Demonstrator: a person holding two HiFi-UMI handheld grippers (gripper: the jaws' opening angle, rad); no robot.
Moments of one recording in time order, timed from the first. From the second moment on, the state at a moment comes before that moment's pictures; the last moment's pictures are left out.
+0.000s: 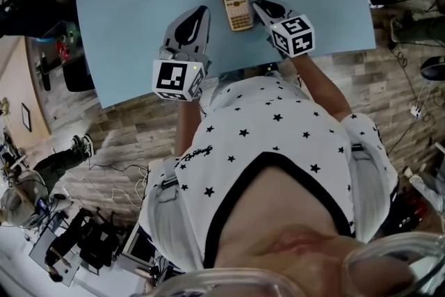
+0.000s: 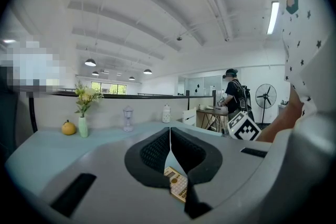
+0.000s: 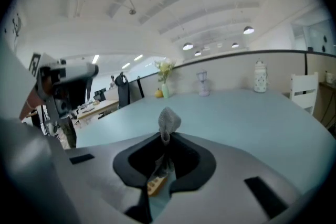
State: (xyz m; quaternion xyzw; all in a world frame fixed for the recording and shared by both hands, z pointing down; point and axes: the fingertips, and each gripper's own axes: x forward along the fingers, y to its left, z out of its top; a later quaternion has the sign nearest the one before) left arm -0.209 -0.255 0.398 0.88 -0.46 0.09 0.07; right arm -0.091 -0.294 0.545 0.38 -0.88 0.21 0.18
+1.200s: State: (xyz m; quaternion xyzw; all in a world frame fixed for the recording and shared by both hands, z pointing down) left arm -0.190 -0.252 0.390 0.89 -0.44 0.09 0.07; right arm -0.076 -0.292 0.384 0.39 -0.91 0.11 -0.01
